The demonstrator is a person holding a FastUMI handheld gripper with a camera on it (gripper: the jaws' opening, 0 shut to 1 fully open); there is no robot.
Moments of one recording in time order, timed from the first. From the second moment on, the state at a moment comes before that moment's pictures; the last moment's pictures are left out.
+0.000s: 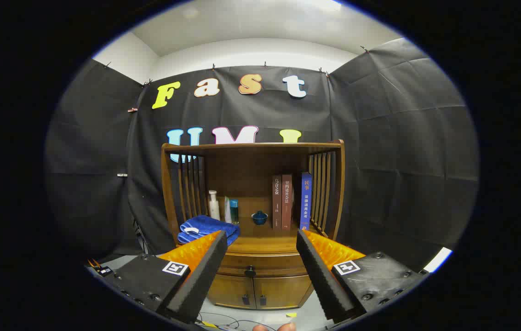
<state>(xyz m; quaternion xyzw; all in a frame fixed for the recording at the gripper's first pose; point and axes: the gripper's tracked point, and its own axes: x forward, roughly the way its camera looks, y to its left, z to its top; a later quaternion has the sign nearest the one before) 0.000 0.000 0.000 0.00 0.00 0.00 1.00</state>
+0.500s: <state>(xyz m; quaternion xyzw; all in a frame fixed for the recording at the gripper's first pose) 0.000 -0.007 0.000 0.01 0.00 0.00 1.00</state>
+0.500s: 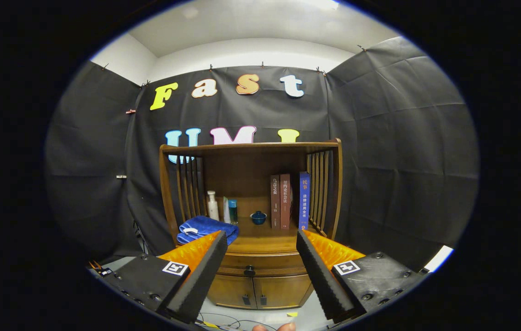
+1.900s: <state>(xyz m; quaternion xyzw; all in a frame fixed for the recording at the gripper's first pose) 0.126 0.019 -0.274 0.01 0.10 0.01 0.99</state>
